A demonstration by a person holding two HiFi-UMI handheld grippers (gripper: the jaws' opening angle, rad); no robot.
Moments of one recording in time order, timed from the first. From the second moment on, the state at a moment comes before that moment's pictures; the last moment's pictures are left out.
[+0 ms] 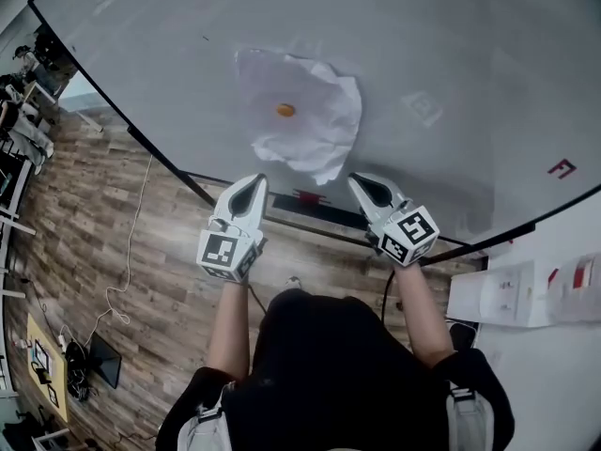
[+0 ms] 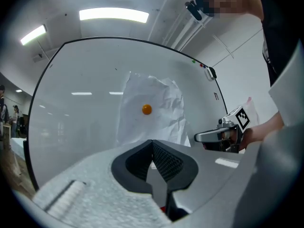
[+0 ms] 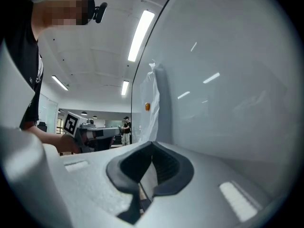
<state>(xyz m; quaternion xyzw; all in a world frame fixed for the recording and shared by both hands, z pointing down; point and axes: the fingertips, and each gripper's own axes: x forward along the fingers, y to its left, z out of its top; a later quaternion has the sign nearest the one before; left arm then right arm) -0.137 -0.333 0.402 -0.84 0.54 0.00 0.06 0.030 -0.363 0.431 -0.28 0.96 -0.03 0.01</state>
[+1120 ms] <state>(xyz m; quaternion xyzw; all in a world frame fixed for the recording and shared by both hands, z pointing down) -0.111 -0.391 0.340 -0.82 0.55 0.02 0.17 0.004 -0.383 0.402 -0.21 0.97 -0.05 0.06</state>
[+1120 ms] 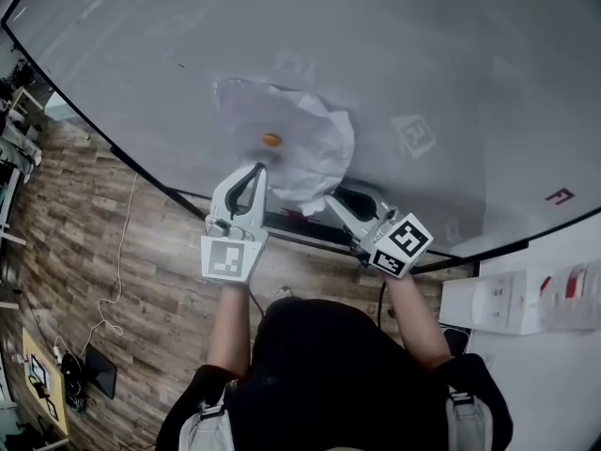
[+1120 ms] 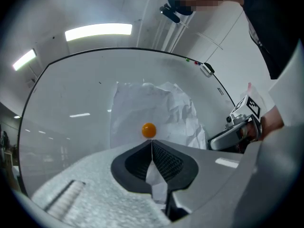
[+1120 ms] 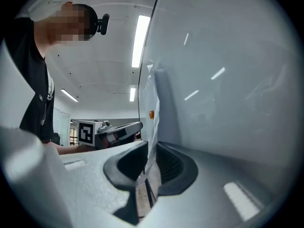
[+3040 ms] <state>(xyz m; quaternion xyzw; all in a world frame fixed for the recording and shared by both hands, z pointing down) -0.090 -0.418 0.321 -0.77 0.58 -0.05 0.25 0.009 -0.395 0.404 -0.21 0.97 -0.07 0.06</state>
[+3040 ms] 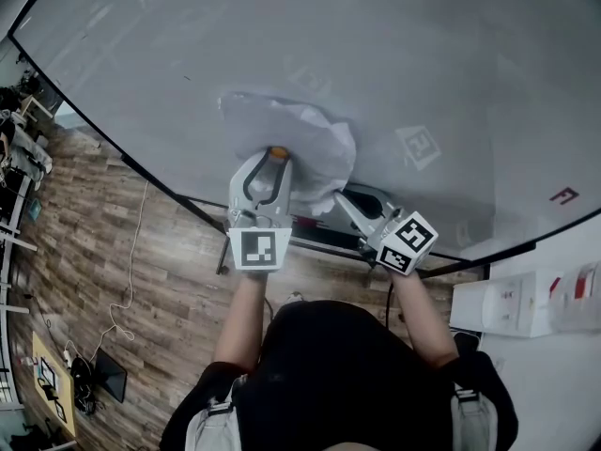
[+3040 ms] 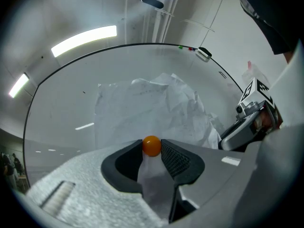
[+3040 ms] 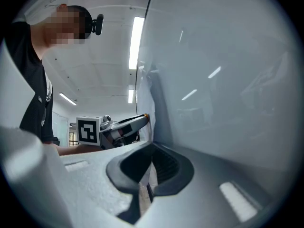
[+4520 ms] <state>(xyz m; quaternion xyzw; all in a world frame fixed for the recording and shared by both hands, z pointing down) -0.092 -0.273 0.401 -0.76 0.64 -0.07 0.11 0.037 -0.311 0.450 -0.18 0.97 -0.16 0.05</state>
